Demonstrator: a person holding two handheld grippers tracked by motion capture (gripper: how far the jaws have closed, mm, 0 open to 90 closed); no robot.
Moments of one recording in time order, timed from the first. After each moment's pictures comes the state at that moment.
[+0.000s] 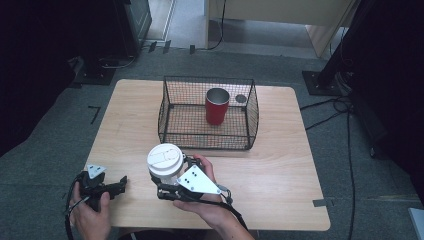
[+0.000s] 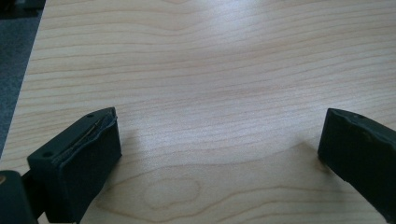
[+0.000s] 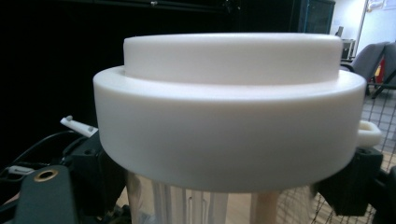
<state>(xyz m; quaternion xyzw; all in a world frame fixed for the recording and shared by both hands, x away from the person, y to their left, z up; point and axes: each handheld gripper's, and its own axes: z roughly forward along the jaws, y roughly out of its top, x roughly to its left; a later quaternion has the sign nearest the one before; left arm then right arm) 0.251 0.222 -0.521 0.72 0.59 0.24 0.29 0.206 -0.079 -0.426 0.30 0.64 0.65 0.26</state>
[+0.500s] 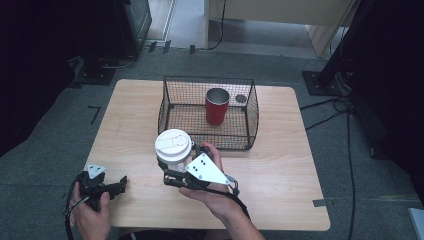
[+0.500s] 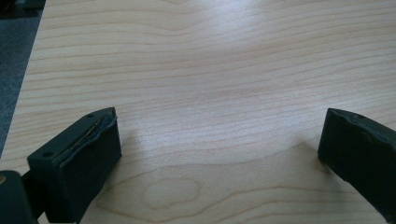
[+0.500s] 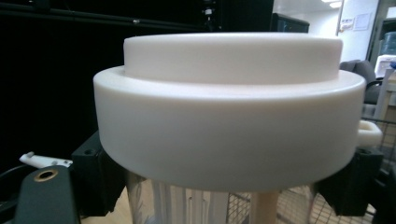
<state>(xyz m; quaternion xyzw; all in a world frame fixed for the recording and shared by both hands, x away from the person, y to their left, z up) 0.251 0.222 -0.521 0.72 0.59 0.24 0.29 0.223 -0.095 -0.401 0.31 0.62 0.66 0.29</state>
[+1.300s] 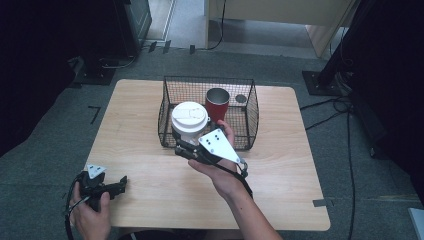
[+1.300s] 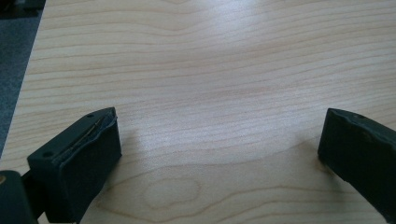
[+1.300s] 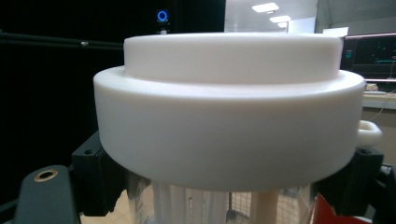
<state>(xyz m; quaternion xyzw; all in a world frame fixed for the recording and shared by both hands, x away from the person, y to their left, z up) 0.251 0.222 -0.521 0.72 0.59 0.24 0.28 0.265 -0.116 -0.368 0.35 0.57 0.65 0.36</state>
